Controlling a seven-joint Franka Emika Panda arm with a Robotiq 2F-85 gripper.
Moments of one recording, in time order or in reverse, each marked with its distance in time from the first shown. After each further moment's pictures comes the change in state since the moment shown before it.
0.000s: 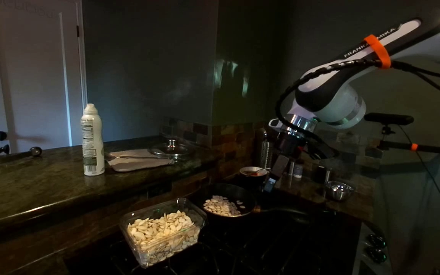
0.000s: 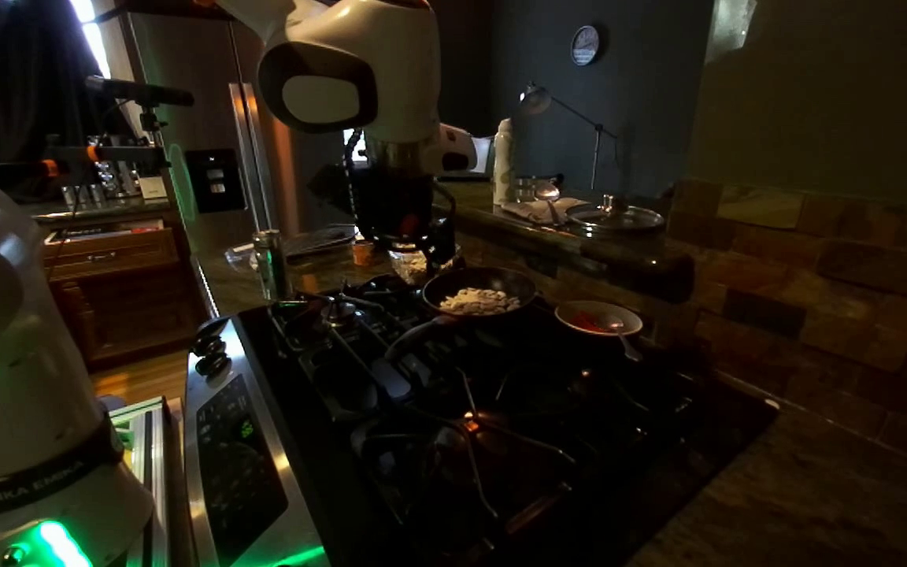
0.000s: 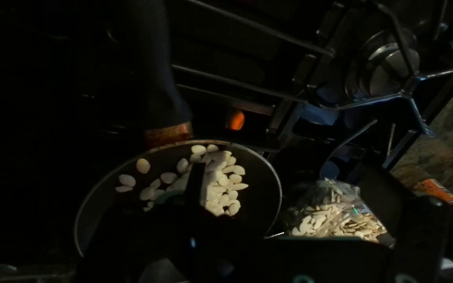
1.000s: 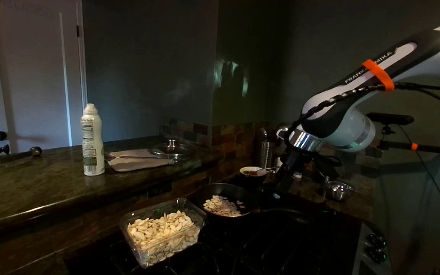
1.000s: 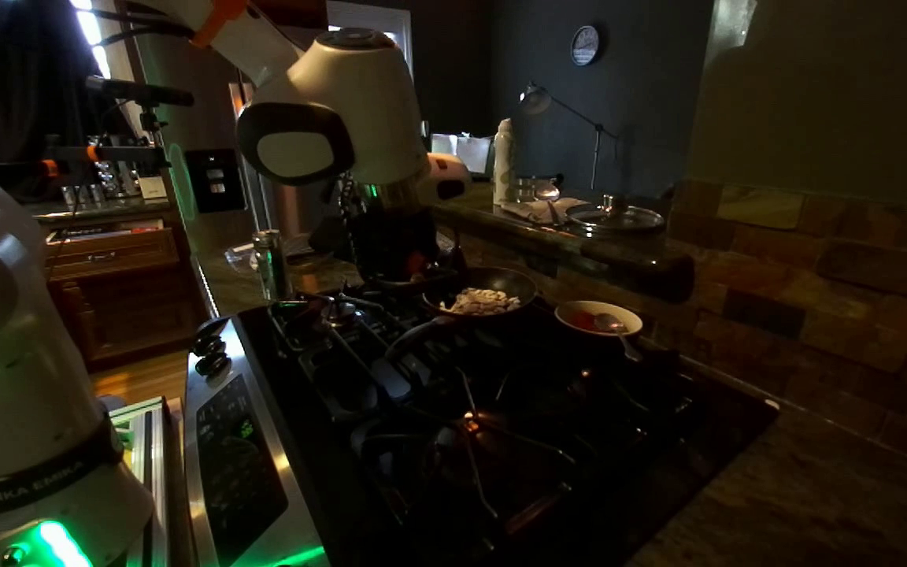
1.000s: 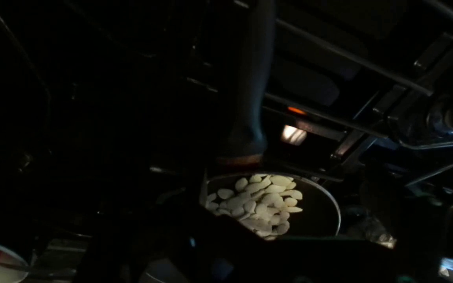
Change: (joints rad) arm -0.021 0.017 0.001 -0.137 0.006 0.299 -0.157
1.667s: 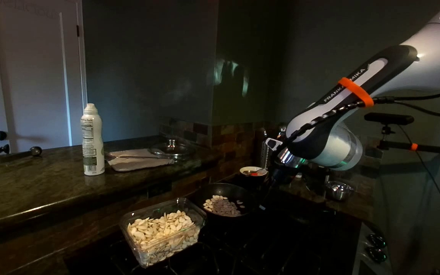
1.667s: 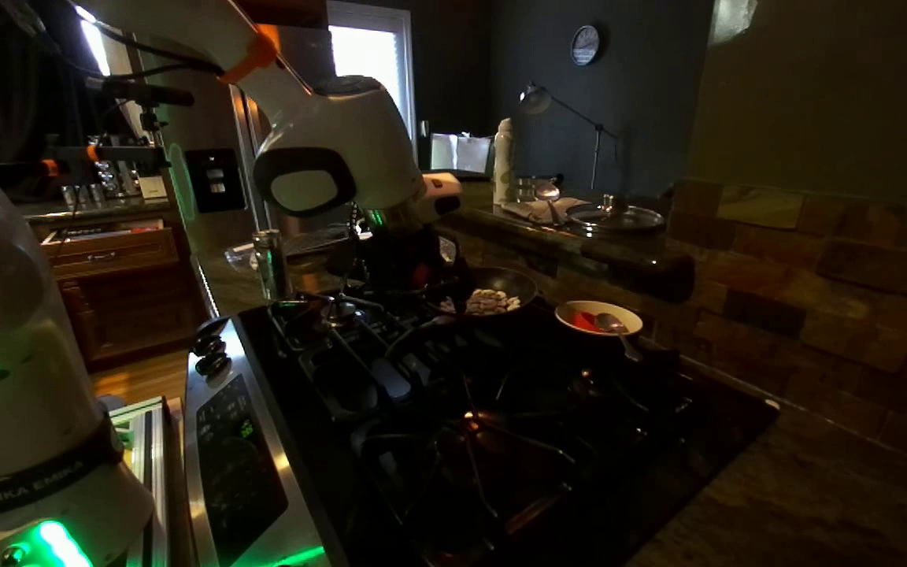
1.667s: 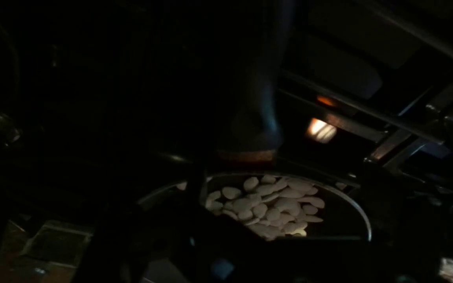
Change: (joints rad) arm 0.134 0.142 0.001 -0.008 0.095 0.272 -0.034
